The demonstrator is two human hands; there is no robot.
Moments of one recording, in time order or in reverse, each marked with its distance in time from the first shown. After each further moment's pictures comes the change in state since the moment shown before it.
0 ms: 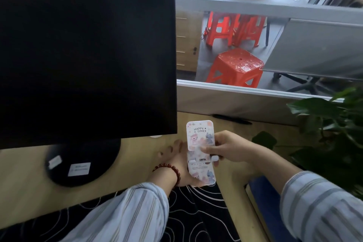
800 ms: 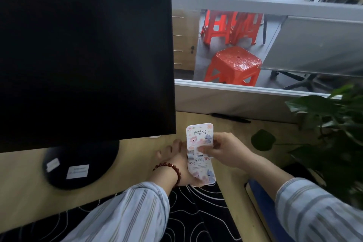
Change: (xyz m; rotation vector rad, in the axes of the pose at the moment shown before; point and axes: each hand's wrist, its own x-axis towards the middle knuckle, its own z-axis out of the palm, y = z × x) left_hand 0.000 0.003 -0.003 -0.015 -0.025 0.010; right_hand 0.004 0.019 0.015 -0.205 0.274 -0.158
